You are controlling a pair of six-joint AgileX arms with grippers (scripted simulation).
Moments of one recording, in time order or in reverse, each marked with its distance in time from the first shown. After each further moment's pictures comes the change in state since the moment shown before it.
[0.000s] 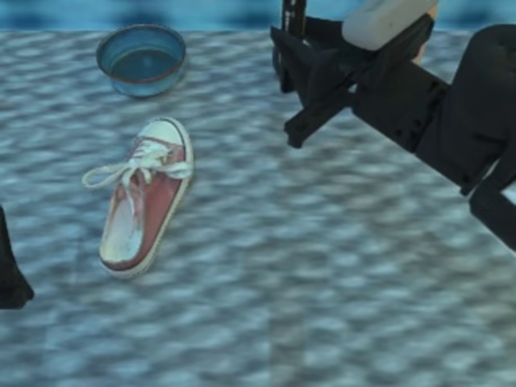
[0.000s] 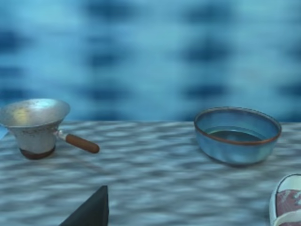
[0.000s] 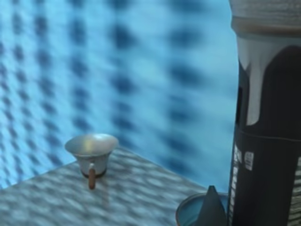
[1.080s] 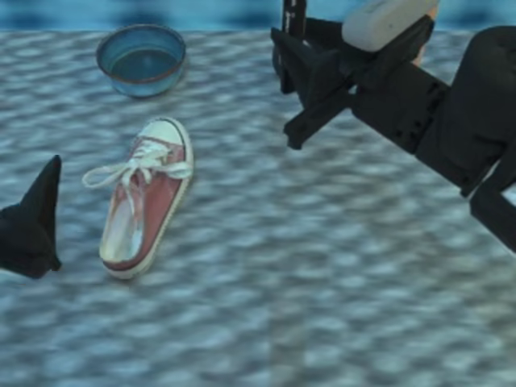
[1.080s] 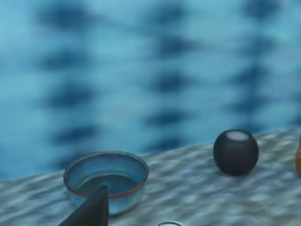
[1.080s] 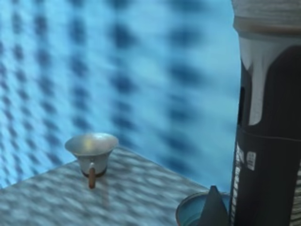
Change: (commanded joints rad) left arm -0.098 0.372 0.262 0.120 0.263 0.022; right arm 0.000 0.000 0.000 0.000 0.000 0.000
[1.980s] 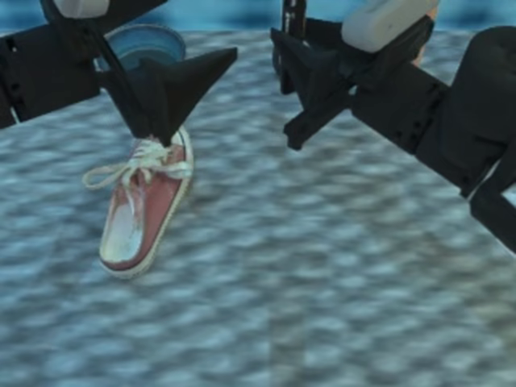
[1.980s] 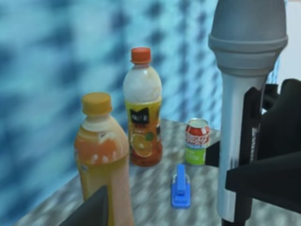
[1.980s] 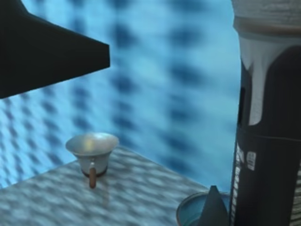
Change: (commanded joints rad) left arm -0.189 0.884 0.565 0.264 0.537 0.057; right arm 0.000 0.000 0.000 0.000 0.000 0.000
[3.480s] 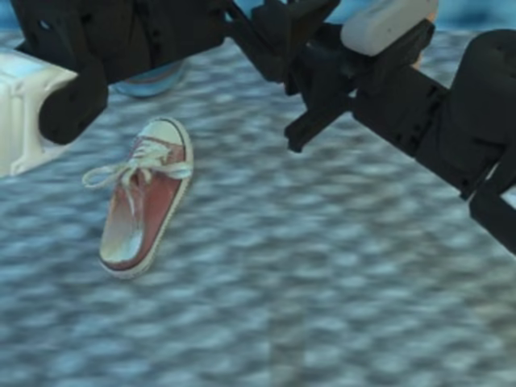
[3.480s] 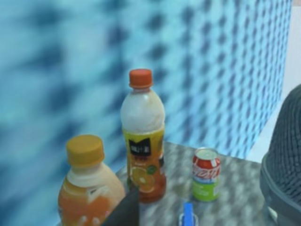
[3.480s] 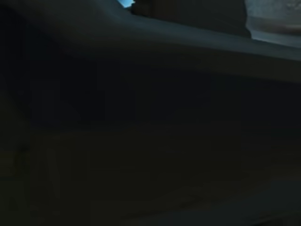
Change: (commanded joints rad) left arm -0.216 0.313 0.249 0.074 -0.211 -0.010; right arm 0.000 0.000 0.000 0.000 0.000 0.000
